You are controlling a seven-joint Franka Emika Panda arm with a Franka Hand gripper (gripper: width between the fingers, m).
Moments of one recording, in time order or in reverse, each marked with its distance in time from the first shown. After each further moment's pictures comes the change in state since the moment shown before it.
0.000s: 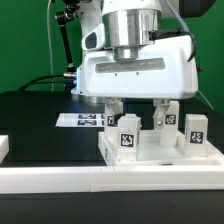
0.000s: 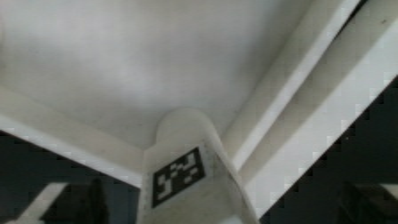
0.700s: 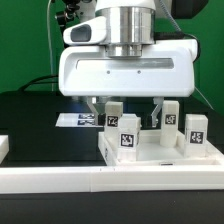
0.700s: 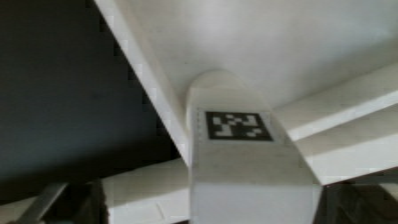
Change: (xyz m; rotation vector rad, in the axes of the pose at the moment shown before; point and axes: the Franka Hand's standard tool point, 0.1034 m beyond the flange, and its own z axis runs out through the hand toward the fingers) arm 0.016 0.011 -0.003 -0.041 0.016 -0.486
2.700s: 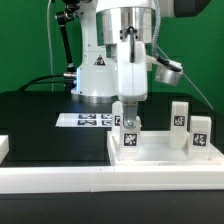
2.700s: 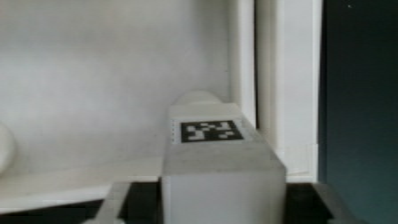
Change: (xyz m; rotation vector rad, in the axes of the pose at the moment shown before) arm -0.004 -0.007 0.000 0.030 -0.026 1.430
